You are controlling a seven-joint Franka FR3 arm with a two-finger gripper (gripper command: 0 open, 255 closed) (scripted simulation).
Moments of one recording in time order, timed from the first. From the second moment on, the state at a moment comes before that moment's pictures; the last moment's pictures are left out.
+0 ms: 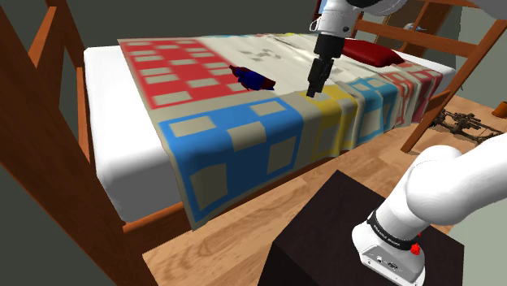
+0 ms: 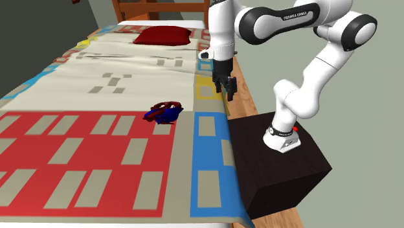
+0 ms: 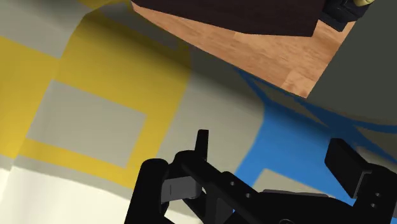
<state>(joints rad) 0.02 -0.52 -0.10 -2.22 0.11 1.62 -0.27</state>
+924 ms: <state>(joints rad) 0.09 -0.01 -0.16 -1.73 0.21 1.71 -0.63</state>
